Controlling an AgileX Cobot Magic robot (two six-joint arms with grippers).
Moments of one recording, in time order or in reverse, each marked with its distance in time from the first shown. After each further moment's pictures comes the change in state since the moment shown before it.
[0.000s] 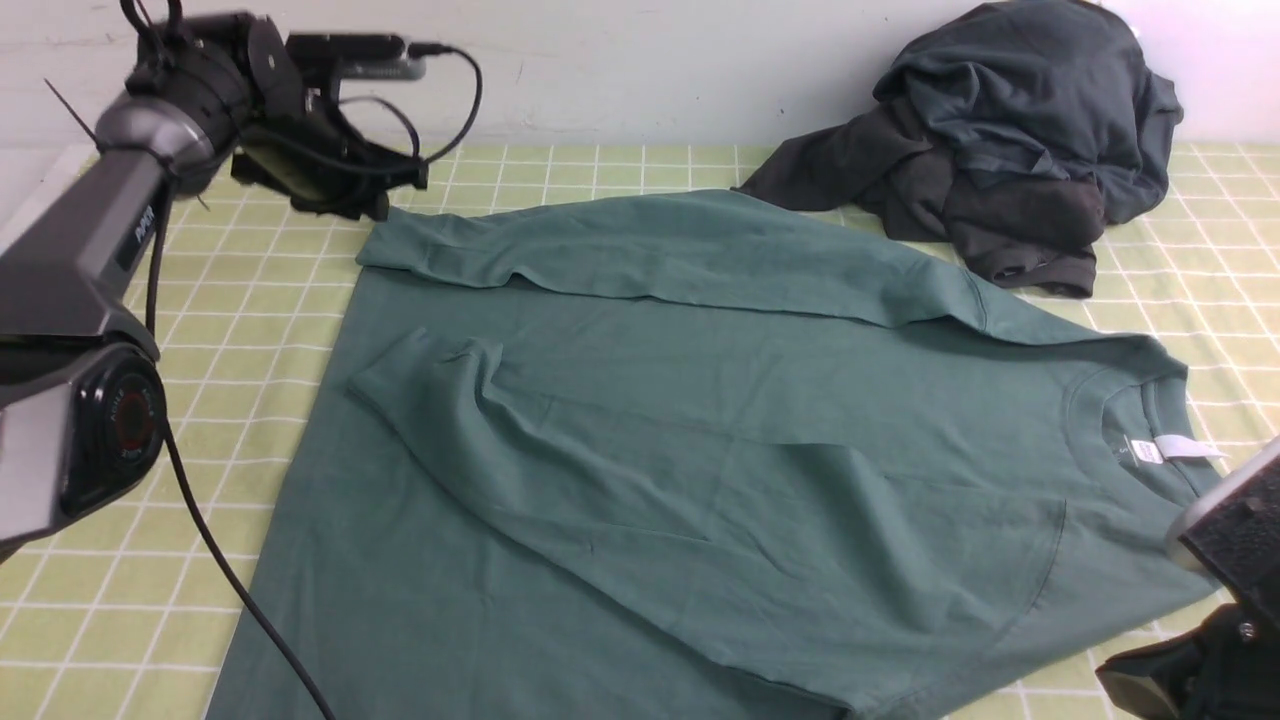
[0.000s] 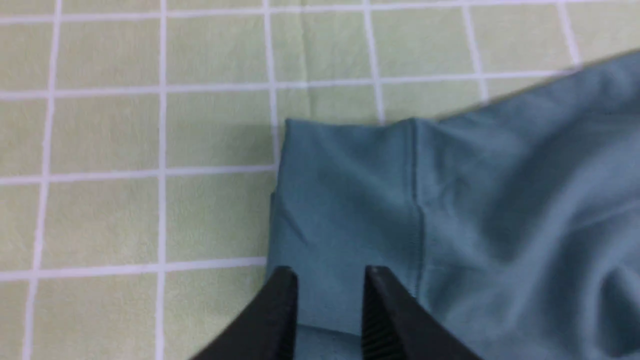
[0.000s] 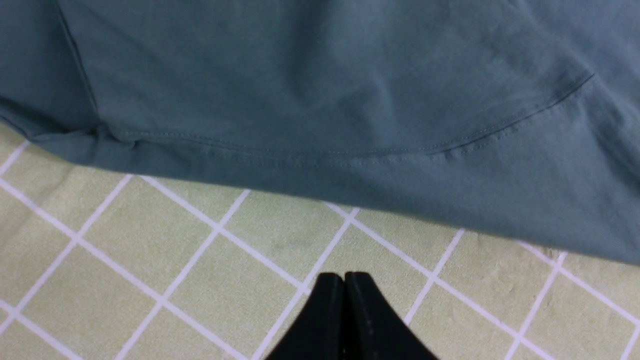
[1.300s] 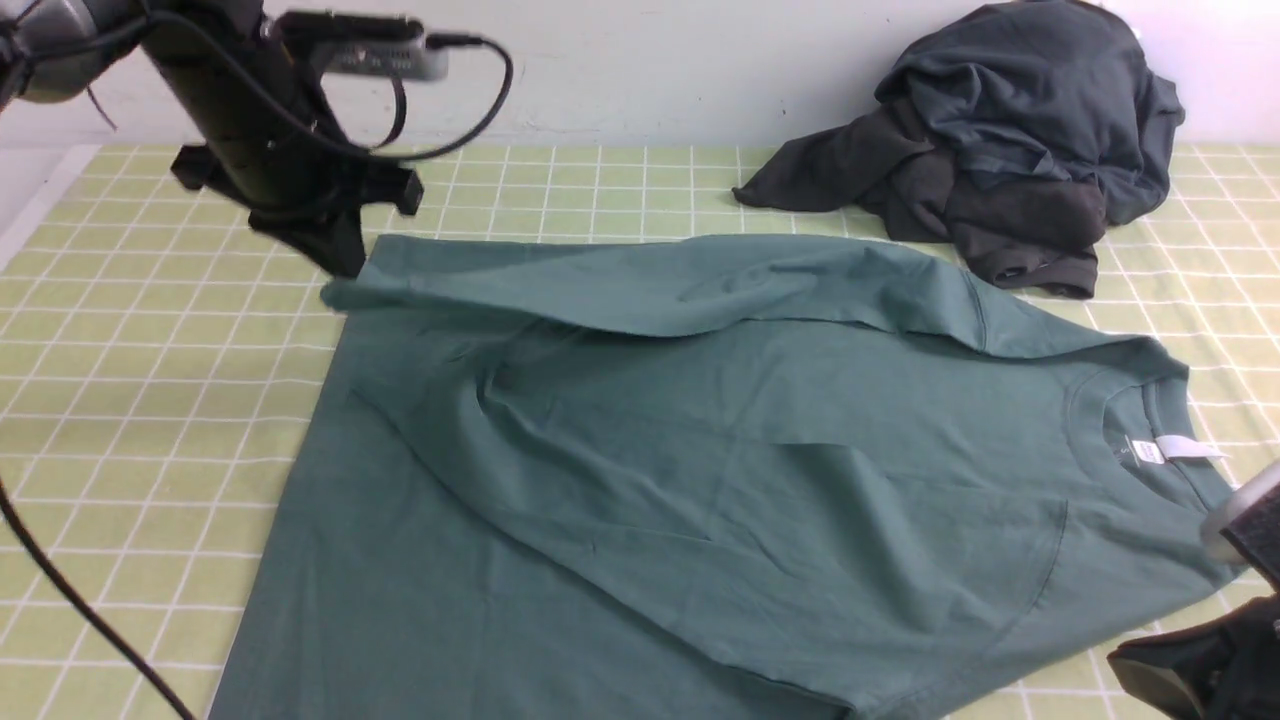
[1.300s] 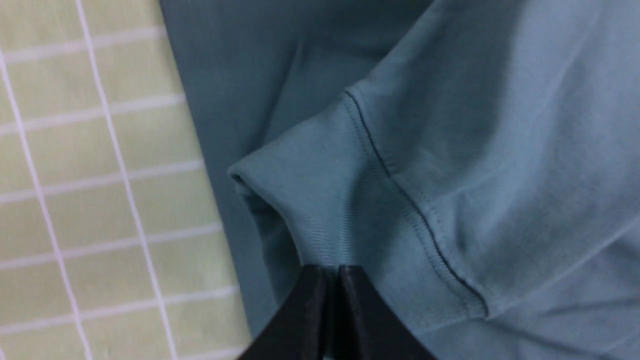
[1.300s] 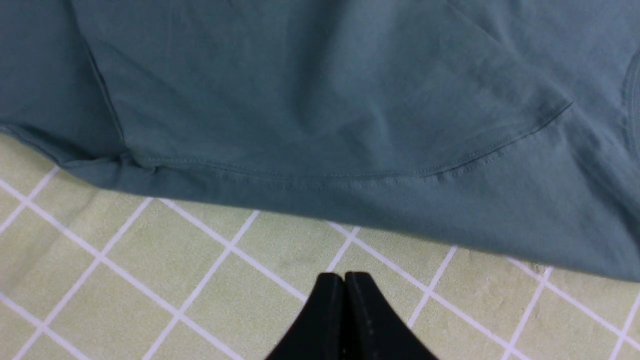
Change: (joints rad) right arm 0.001 -0.090 -0.003 0.015 0.020 -0.001; left arm -0.096 -0.594 0.659 0.050 0.326 0.056
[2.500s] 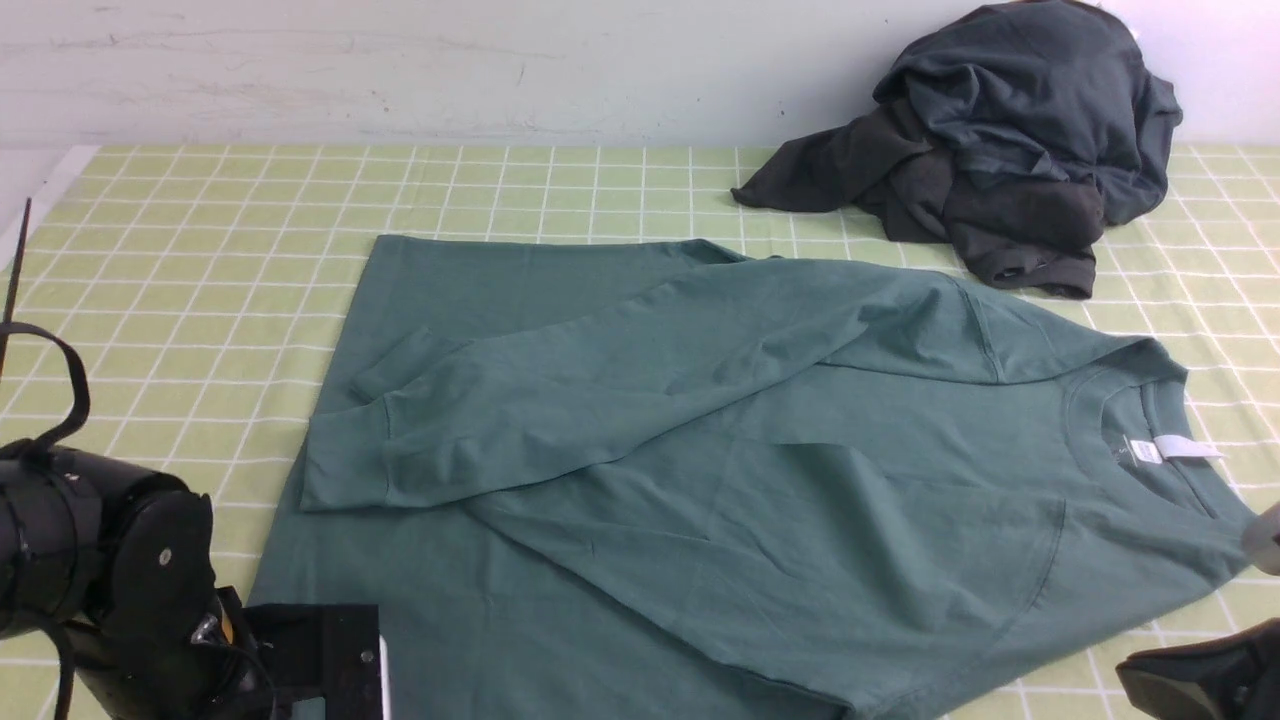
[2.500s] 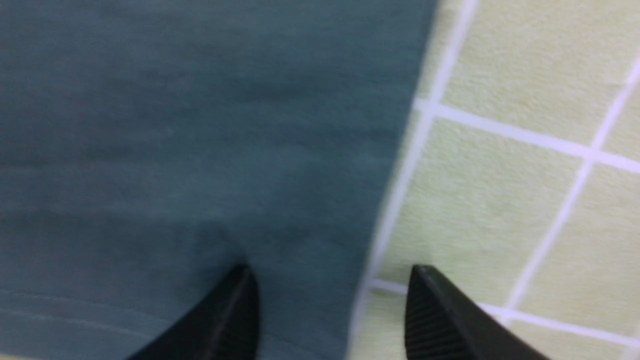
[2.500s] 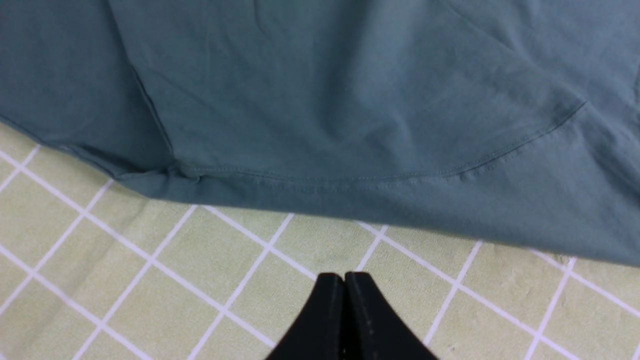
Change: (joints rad) right arm 0.000 -0.074 0.000 0.072 0.053 0.000; left arm -0.167 -0.484 1.225 0.080 -0.511 0.923
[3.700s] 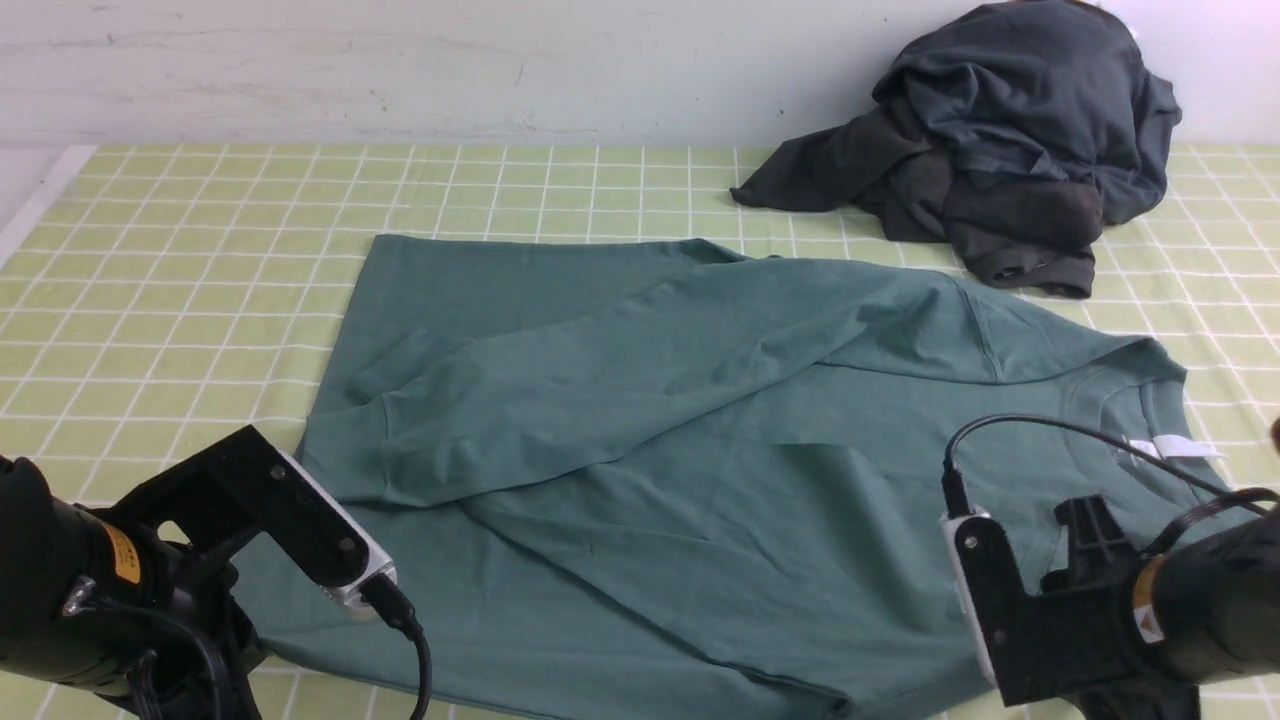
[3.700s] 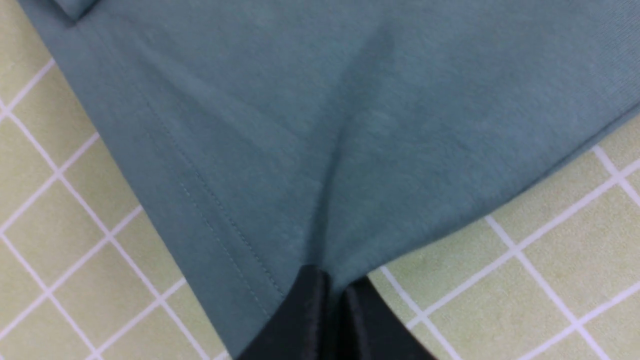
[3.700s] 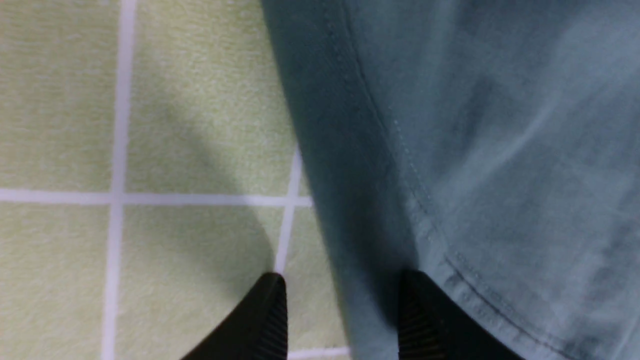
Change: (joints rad) right arm 0.001 0.741 -0.134 -0.515 -0.232 -0.774; left arm -0.002 -0.325 -0.036 0.012 0.024 -0.596
